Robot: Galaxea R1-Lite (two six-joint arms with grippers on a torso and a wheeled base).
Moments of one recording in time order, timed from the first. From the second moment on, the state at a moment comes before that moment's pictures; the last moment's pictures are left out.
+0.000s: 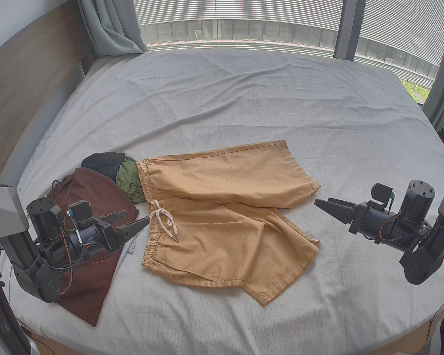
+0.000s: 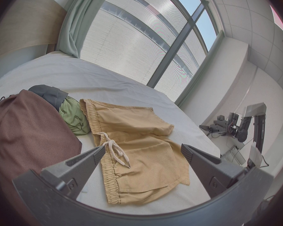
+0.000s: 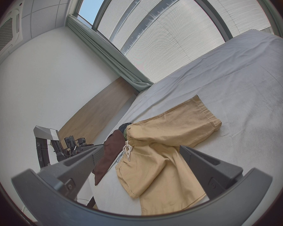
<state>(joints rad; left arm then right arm) -0.07 2.05 -0.34 -1.55 -0.61 -0.26 0.18 2.00 -0.39 -1.54 0.62 0.47</state>
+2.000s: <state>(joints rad) -0.07 2.17 -0.29 -1.55 -0.63 -0.11 0.11 2.41 -0.44 -1.54 0.63 0.48</state>
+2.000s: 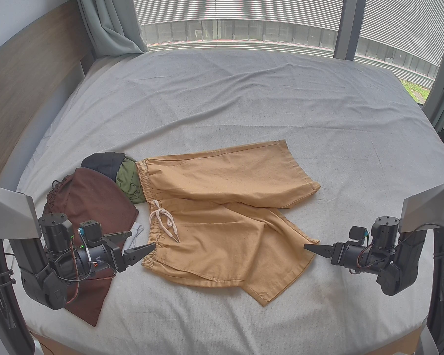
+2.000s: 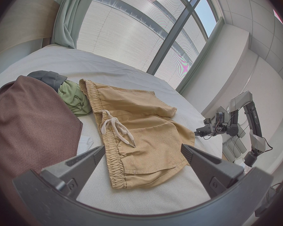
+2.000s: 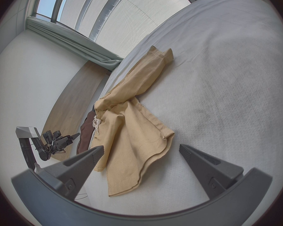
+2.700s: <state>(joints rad) -0.07 2.18 -0.29 -1.55 -0.63 -0.11 0.16 2.39 -0.49 -1.54 0.60 0.60</state>
